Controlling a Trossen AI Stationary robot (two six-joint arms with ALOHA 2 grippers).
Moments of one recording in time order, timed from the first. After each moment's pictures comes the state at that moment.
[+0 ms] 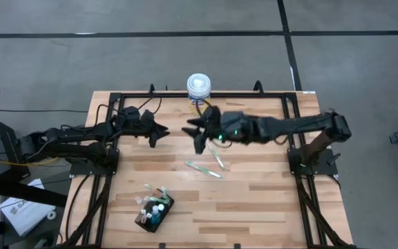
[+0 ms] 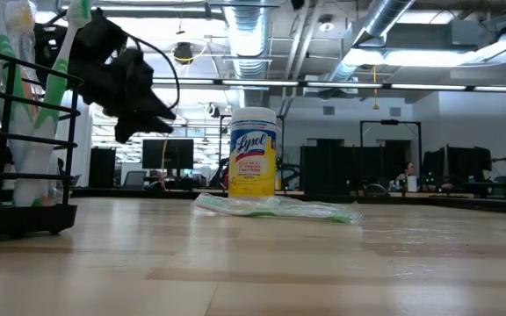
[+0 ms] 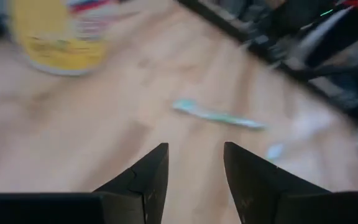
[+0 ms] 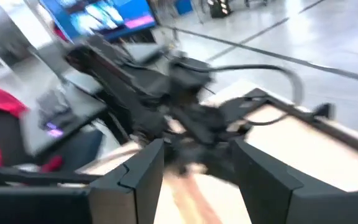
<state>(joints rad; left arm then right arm) 0.50 0.99 0.32 0.23 0.28 -0.34 0.10 1.62 1.52 -0.14 0.38 0.47</state>
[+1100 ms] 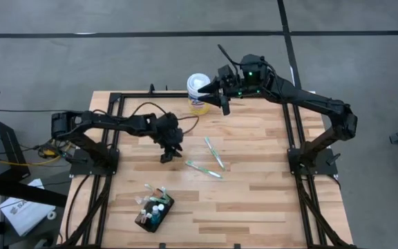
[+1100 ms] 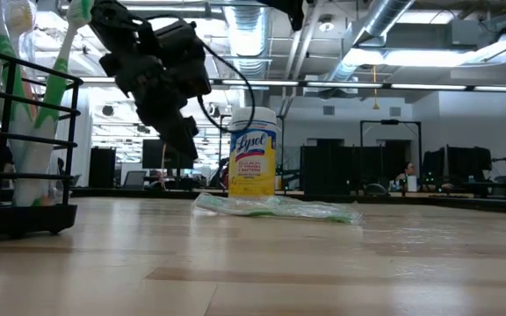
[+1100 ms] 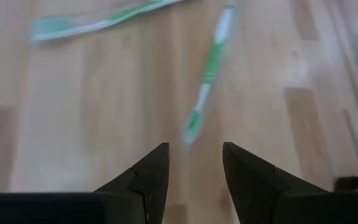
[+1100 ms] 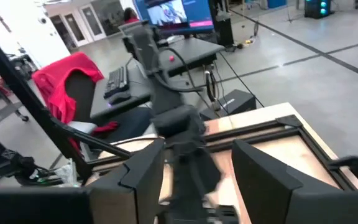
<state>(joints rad) 0.26 1.50 0.80 -0.26 0.40 0.13 -0.39 1.52 1.52 -0.18 -0.47 0.20</state>
